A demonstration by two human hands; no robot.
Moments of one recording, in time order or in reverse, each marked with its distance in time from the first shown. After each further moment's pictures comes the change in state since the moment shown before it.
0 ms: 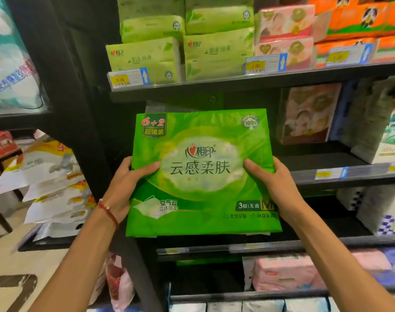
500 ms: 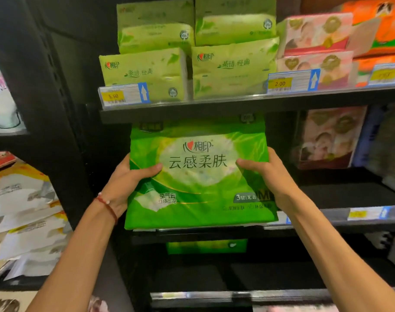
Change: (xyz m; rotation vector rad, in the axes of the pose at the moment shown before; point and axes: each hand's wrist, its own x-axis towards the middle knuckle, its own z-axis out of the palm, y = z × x) left_hand 0.110 0.019 0.007 0.017 -0.056 0.115; right_hand 0.139 -0.005 0.025 -0.154 -0.041 -0.033
